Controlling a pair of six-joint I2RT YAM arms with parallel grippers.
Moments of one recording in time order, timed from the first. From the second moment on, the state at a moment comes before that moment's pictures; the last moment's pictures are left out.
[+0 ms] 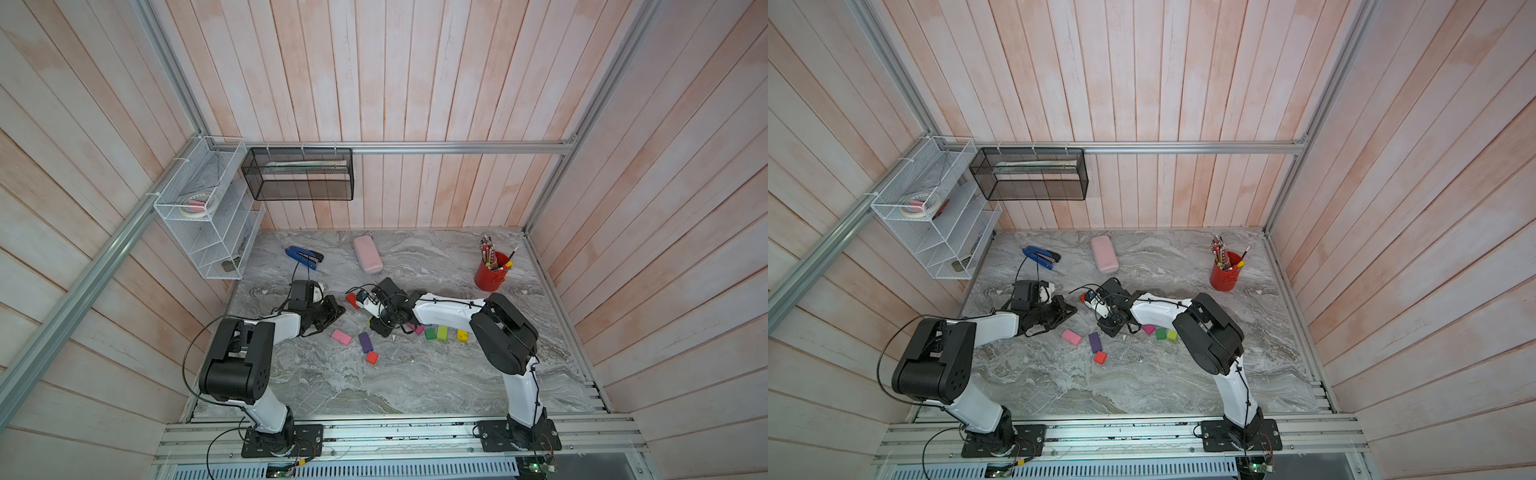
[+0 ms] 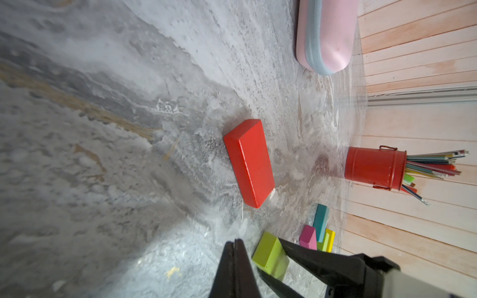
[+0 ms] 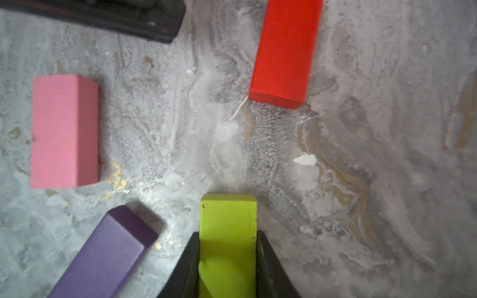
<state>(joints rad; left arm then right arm) -0.12 1.65 0.70 0.09 0.55 -0.75 0.86 2.08 1.40 -0.35 -0.12 -0.10</state>
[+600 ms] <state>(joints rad) -0.12 1.67 0.70 0.12 0.57 -0.77 0.85 2.16 1.50 -0.31 -0.11 0.01</state>
